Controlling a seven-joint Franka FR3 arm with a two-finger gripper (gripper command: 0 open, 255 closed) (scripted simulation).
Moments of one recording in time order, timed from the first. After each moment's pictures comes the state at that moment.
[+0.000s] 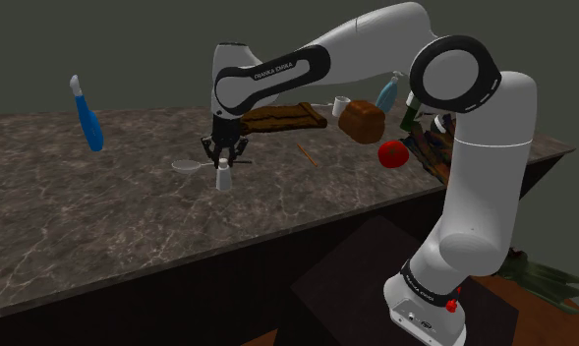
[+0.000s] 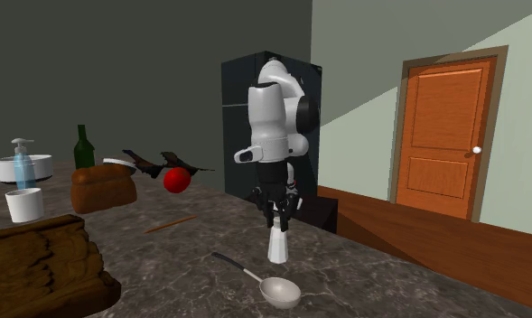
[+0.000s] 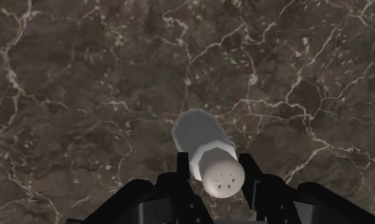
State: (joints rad) arm 0.12 0.38 0.25 -1.73 0.01 2.13 0.60
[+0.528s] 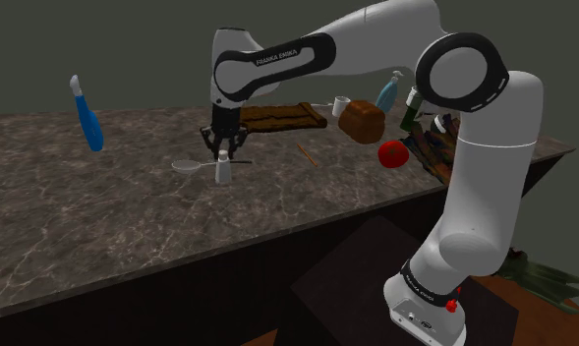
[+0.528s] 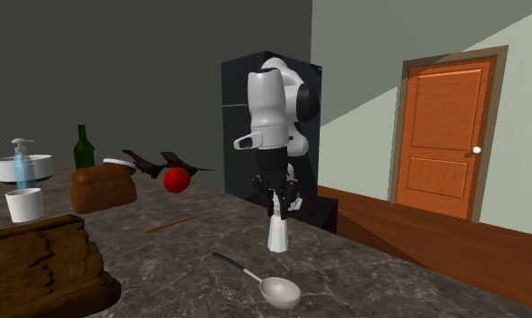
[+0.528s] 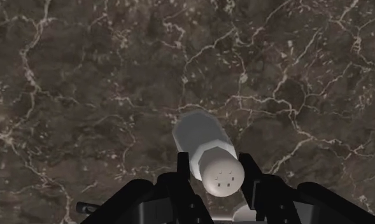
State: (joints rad) arm 0.11 0.36 0.25 -1.69 0.01 2.06 0.60
